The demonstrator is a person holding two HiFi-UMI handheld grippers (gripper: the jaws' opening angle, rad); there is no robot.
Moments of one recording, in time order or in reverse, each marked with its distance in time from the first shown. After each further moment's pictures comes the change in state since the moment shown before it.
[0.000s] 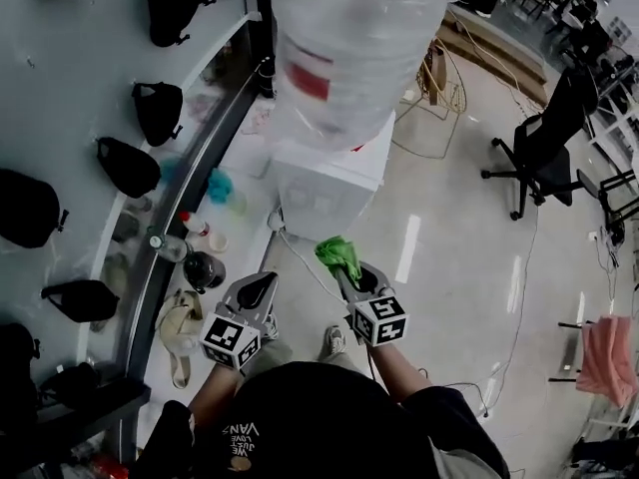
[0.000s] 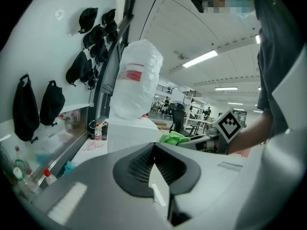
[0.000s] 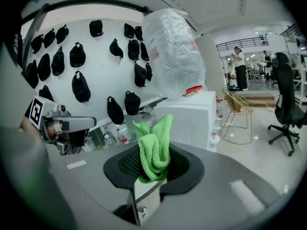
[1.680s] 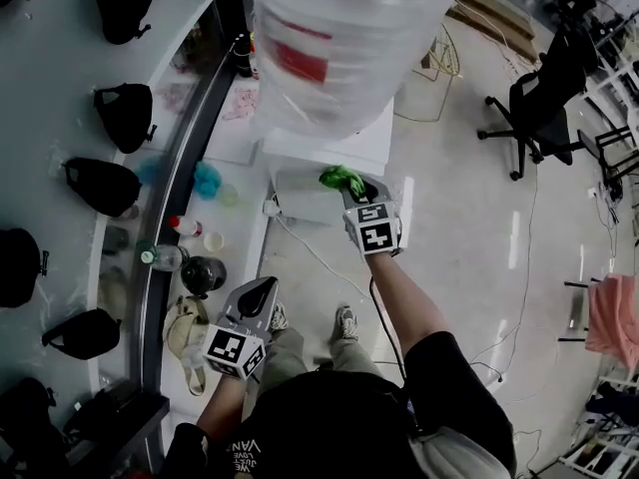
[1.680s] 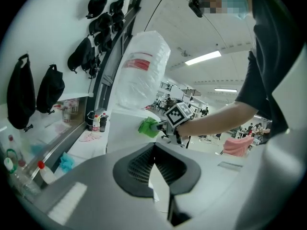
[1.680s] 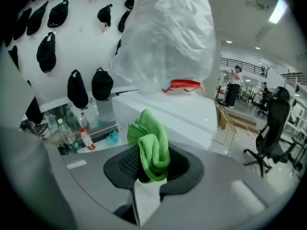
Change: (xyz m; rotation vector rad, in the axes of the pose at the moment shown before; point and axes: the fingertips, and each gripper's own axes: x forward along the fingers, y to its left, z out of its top) left arm 0.015 0.030 -0.028 -0.045 0.064 -0.044; right arm 0.142 -0.114 0.057 -0.201 0.105 -0.271
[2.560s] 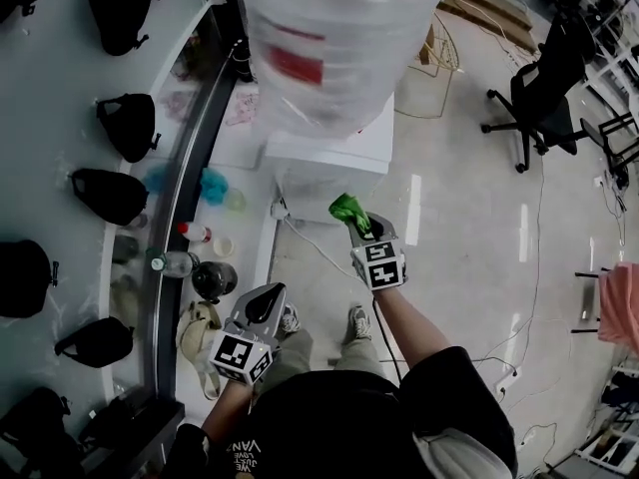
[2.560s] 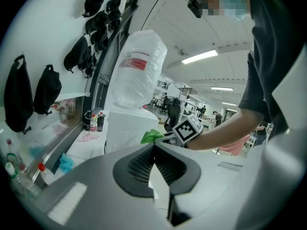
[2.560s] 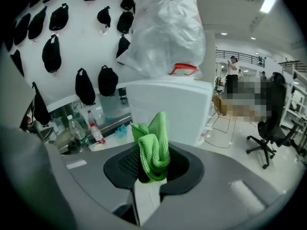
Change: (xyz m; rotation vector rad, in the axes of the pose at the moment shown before) left arm -0.011 -0.002 -0.002 0.022 0.019 -0.037; right arm -0.035 0.036 -0.071 0.082 0.033 0.017
